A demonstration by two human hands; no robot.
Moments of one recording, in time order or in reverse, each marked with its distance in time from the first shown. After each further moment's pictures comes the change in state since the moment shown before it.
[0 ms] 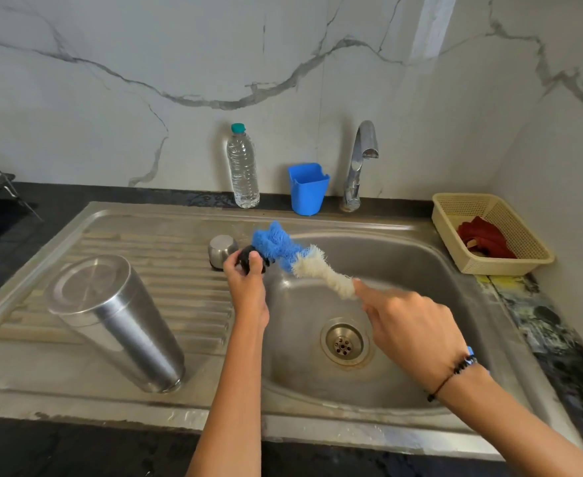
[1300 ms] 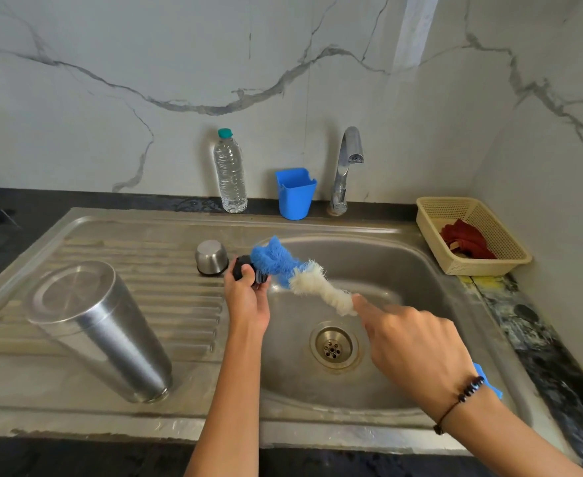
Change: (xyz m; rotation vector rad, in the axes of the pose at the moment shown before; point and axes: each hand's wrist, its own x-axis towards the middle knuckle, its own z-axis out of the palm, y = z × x) left_hand 0.000 -0.009 0.004 -0.423 -0.084 -0.222; right_hand -0.022 -0.006 -0.014 -0.127 -0.039 -0.014
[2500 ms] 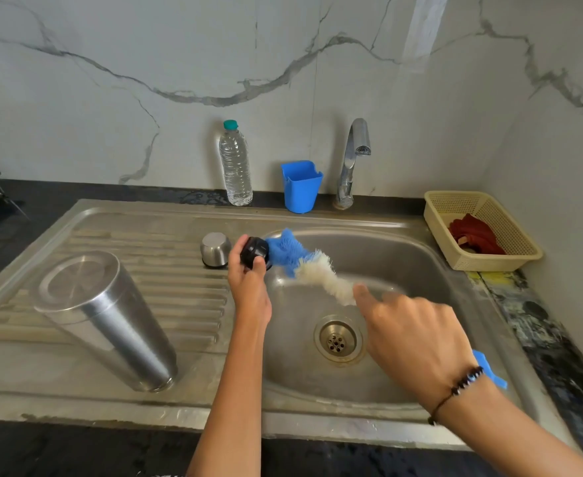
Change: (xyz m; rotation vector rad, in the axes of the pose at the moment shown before) left_hand -0.004 -0.002 0.003 0.319 -0.026 0.278; right_hand 0.003 -0.007 -0.014 -0.072 -0.010 -0.071
